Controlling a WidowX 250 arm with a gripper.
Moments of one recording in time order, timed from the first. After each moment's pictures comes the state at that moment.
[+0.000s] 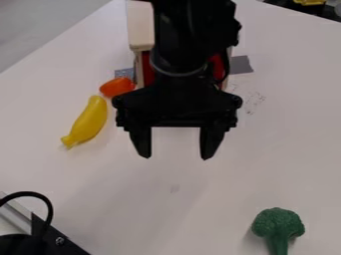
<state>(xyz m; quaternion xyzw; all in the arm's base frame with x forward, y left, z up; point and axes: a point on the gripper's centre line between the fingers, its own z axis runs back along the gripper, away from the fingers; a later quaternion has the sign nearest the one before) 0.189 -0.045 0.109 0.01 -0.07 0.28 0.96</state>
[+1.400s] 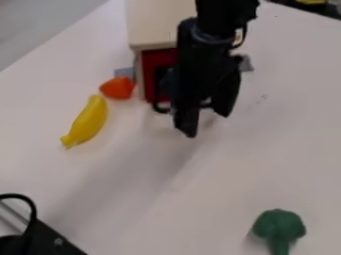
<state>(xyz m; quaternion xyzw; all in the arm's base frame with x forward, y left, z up) 0.268 -0.027 0.068 0.02 -0.01 0.63 0.78</state>
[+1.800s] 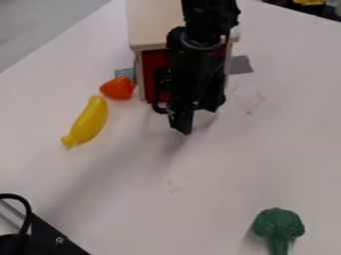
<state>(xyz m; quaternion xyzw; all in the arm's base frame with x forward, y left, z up) 0.282 -0.003 0.053 0.01 -0.01 0.69 0.72</state>
